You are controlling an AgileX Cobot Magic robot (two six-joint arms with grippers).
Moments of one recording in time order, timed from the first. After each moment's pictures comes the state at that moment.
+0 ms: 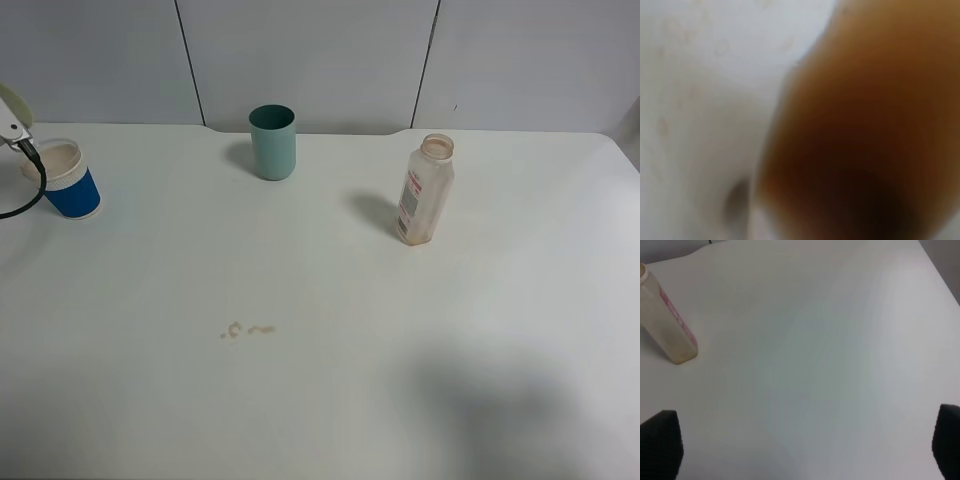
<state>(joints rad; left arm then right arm) 0.29 1.74 -0.94 1.28 0.07 -0.11 0.10 0.00 -0.50 -0.14 1.07 0.25</state>
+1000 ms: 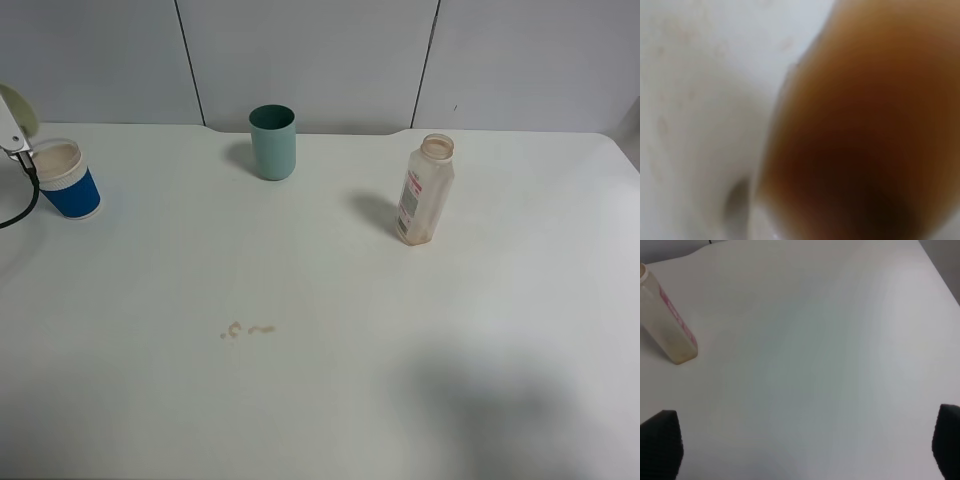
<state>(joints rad) 0.29 1.74 -0.94 1.42 0.07 -0.09 0.10 0.00 -0.50 -0.14 1.07 0.25</state>
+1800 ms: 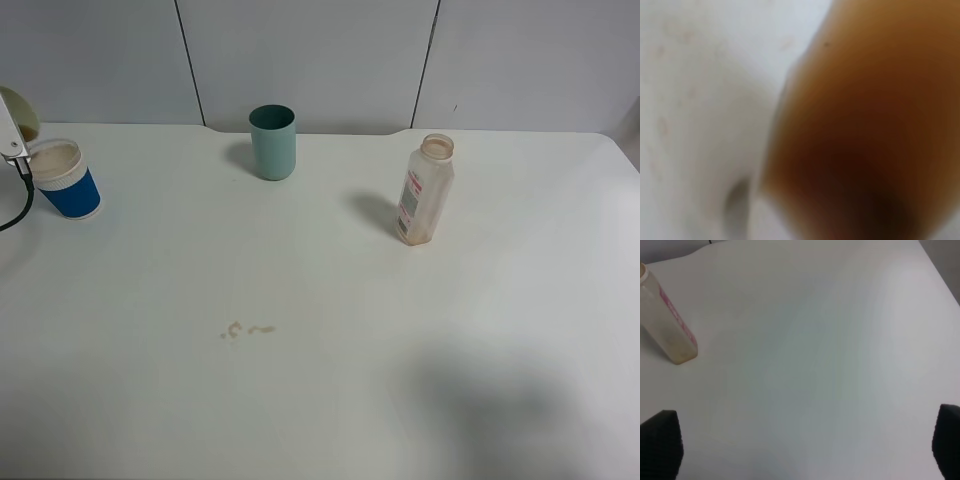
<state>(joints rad) 0.29 1.74 -0.94 1.48 0.07 -0.08 0.10 0.00 -0.50 -0.14 1.07 0.25</state>
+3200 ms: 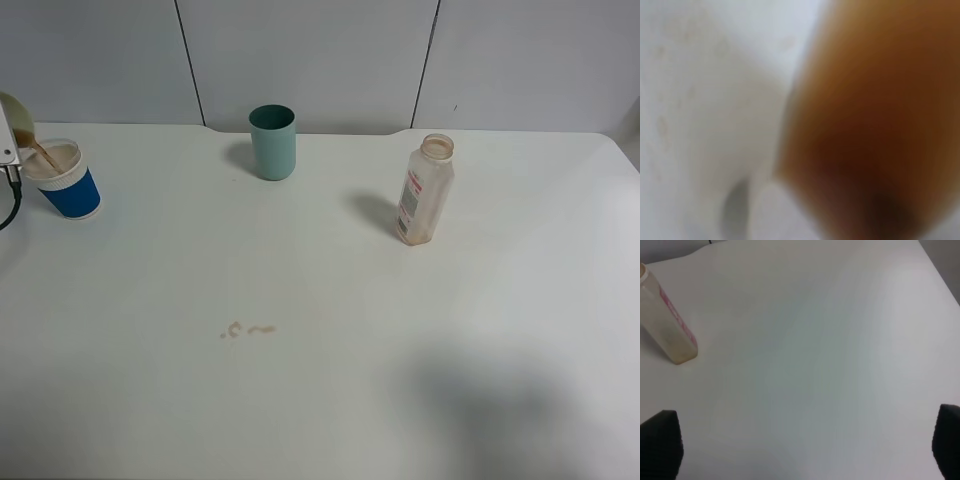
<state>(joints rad) 0.29 1.74 -0.95 1.52 0.12 0.00 0.10 0.00 -0.50 -0.14 1.07 0.25</state>
